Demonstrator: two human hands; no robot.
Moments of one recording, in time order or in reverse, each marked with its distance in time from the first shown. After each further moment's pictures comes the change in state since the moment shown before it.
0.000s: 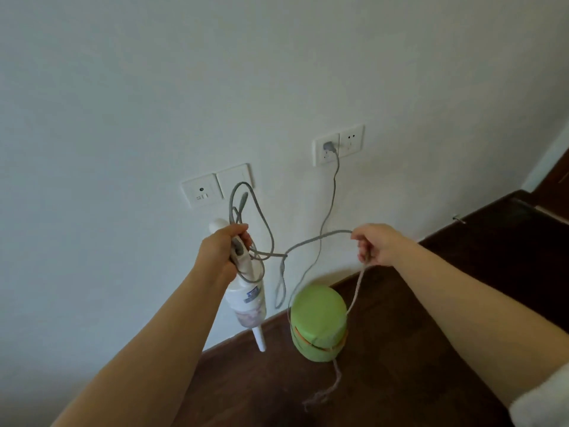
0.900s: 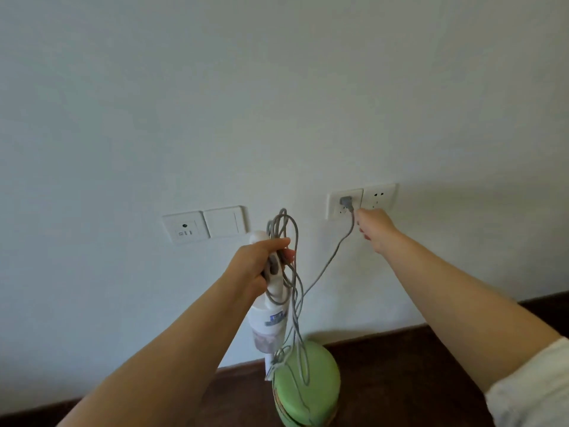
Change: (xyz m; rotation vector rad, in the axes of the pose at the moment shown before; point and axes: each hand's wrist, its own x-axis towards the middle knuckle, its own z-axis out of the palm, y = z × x) left_hand 0.086 0.011 0.148 0.065 -0.009 -0.063; right_hand 0.171 -0.169 -0.005 -0.272 0.106 -0.322
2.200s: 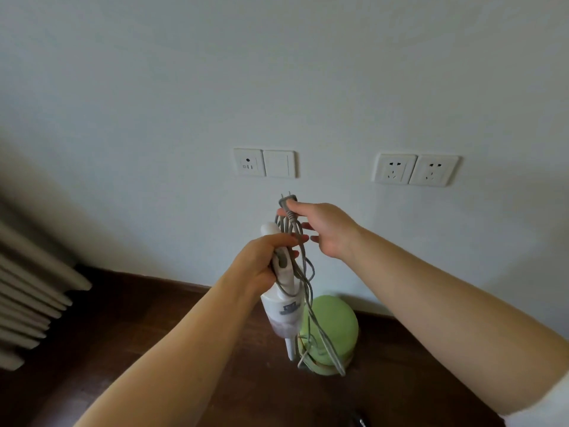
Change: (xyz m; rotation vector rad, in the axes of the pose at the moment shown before) left_hand -0.115 -0.088 0.013 -0.213 0.240 0.019; right_hand -0.166 0.015 0.016 0.017 -0.912 -0.086
